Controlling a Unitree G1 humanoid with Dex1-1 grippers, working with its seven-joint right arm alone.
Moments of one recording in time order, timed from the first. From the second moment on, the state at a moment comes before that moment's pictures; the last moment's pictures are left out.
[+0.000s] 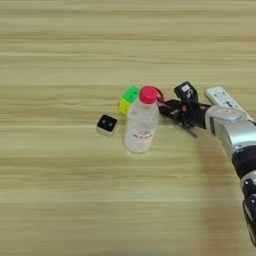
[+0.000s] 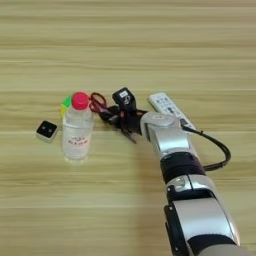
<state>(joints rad) -0.55 -0.35 0.04 0.70 0.02 0.27 0.70</state>
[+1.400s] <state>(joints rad) -0.50 -0.48 -0.08 0.45 0.06 0.39 0.71</state>
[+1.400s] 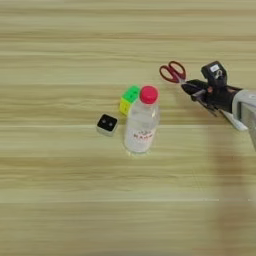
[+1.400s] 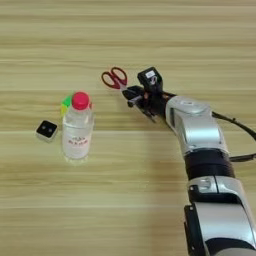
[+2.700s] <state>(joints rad) -0.44 -0.55 -0.08 0.61 0.04 0.31 0.71</state>
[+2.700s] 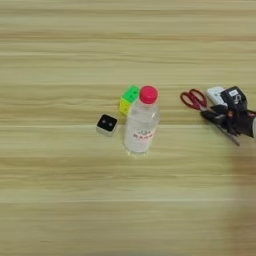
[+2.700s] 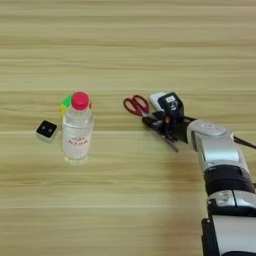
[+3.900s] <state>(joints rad) -0.26 -0.44 -0.17 -0.01 0.56 0.11 1.06</state>
